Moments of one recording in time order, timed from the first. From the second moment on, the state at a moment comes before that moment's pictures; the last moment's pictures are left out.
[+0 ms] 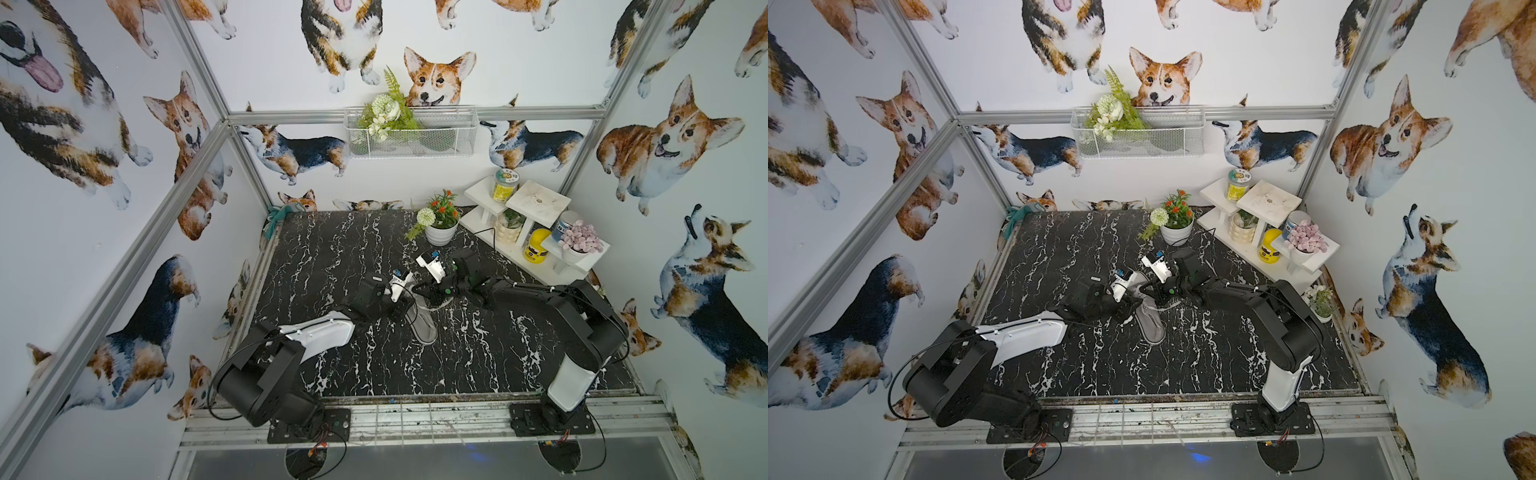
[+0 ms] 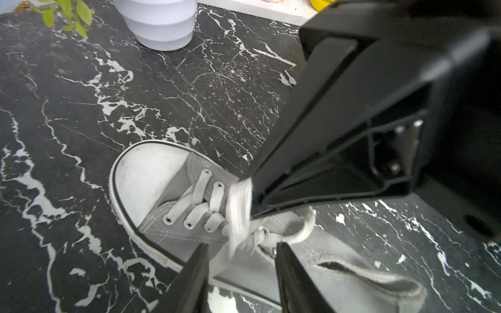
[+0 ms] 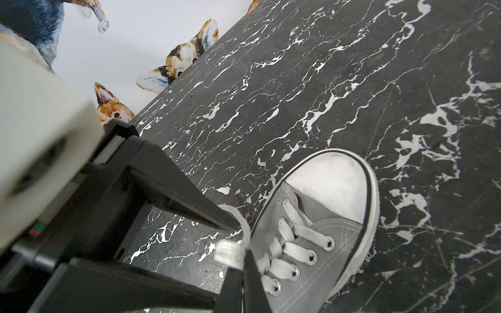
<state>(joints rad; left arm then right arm) -0.56 1.50 0.65 0.23 0.27 -0.02 0.55 1.75 0.95 0.20 -0.61 0.10</state>
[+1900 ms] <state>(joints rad) -0.50 1.53 0.59 0.31 0.41 -0.04 0.54 1.75 0.98 0.14 -0.66 0.13</state>
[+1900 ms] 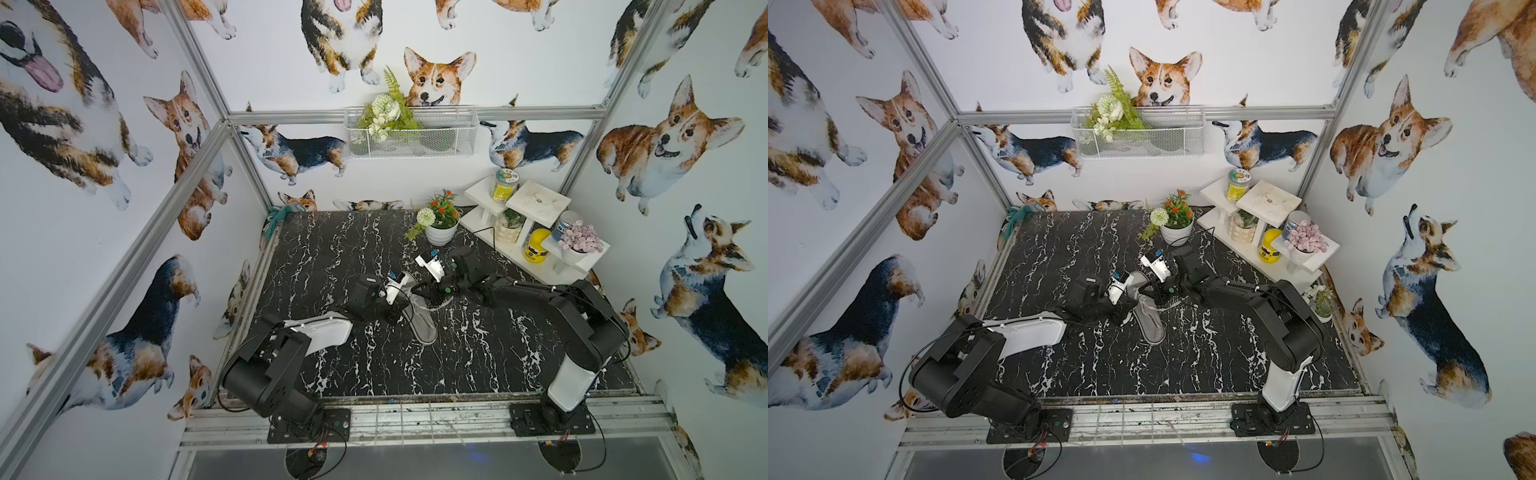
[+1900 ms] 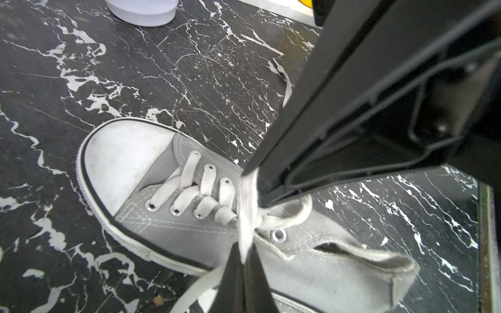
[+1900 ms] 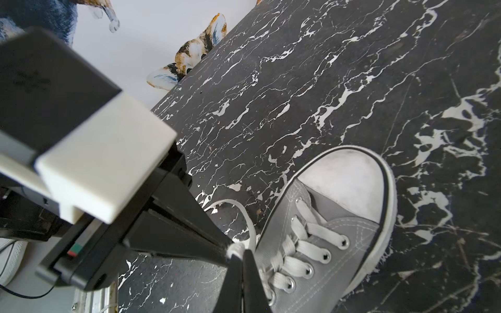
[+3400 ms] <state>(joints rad) -0.65 1.55 0.59 0.39 0.04 -0.18 0.57 1.77 1.05 0.07 -0.62 0.28</state>
